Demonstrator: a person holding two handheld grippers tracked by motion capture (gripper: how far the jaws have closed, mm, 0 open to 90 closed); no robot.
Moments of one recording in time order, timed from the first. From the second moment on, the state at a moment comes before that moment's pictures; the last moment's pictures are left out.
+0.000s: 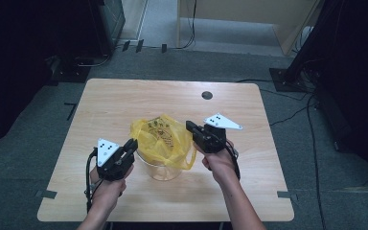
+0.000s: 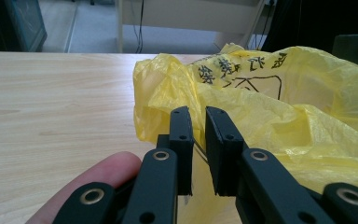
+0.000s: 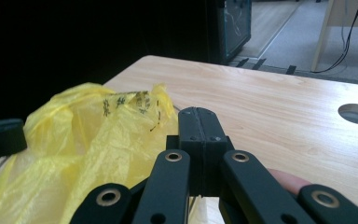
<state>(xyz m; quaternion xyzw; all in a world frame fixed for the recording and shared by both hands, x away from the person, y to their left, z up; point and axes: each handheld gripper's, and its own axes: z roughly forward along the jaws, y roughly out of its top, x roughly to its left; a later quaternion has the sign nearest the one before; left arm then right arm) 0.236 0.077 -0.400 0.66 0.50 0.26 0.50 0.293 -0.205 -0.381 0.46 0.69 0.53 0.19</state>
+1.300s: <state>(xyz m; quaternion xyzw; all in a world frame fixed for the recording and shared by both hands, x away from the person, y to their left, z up) 0.227 0.094 -0.387 0.64 0.54 0.21 0.51 0.259 -0.205 -0.428 0.47 0.70 0.48 0.25</state>
